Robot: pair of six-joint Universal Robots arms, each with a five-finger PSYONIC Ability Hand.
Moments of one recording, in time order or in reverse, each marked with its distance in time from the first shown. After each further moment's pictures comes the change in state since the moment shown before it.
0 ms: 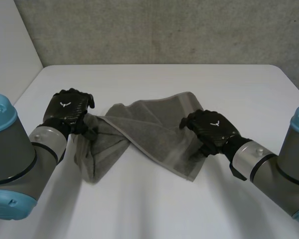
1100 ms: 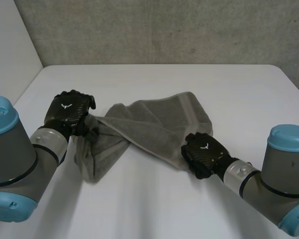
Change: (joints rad) left arm -0.005 0.001 -0.010 0.006 0.000 0.000; right arm 0.005 0.161 0.026 -0.045 -0.020 -0.241; left_hand -0.013 -0.009 0.000 0.000 -0.010; right_hand 0.757 0.799 0.000 0.000 0.786
